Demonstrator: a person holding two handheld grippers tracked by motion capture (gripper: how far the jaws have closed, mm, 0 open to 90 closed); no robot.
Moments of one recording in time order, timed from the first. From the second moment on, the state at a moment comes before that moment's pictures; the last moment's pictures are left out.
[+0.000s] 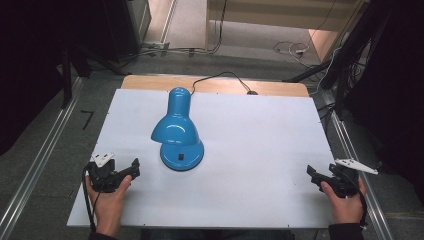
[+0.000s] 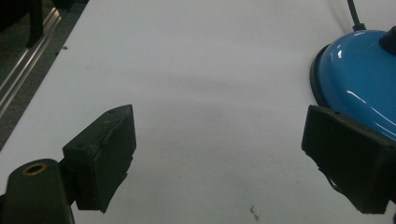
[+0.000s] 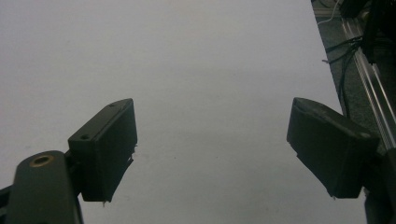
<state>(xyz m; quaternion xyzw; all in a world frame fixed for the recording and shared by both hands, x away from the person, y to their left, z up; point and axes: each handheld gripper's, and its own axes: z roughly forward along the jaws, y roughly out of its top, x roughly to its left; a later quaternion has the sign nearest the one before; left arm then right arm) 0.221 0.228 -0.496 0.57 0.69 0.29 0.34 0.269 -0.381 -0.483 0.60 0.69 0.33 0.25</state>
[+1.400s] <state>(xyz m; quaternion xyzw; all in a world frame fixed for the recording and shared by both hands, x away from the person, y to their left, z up) 0.235 0.204 -0.497 0.59 0.68 0.28 0.34 0.270 -0.381 -0.484 0.60 0.69 0.33 0.24</state>
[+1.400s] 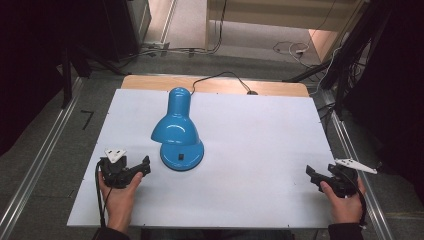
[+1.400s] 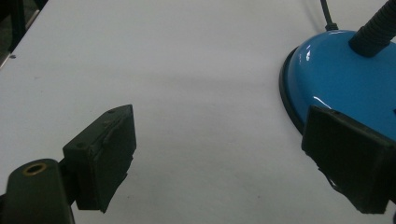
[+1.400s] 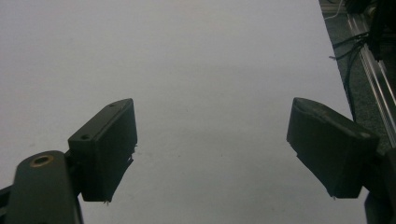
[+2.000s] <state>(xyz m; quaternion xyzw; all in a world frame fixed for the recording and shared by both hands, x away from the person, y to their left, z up) 0.240 0.196 -0.495 0.59 0.67 0.28 0.35 0.270 -0.378 -0.485 0.59 0.70 0.33 0.24</state>
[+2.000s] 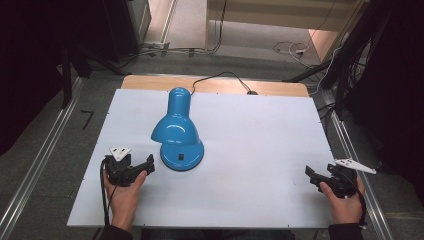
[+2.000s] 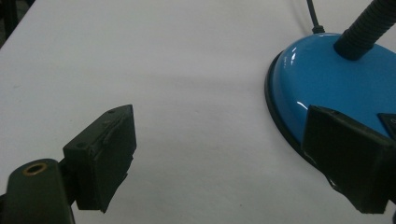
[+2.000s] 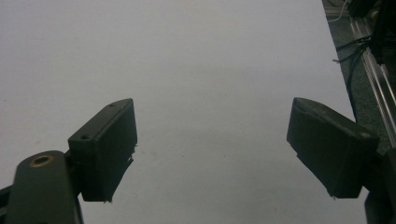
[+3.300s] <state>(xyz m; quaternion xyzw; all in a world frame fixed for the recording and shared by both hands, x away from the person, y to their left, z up) 0.250 0.182 -0.494 0.63 0.64 0.25 0.37 0.271 -0.375 -0.484 0.58 0.71 0.32 0.24</state>
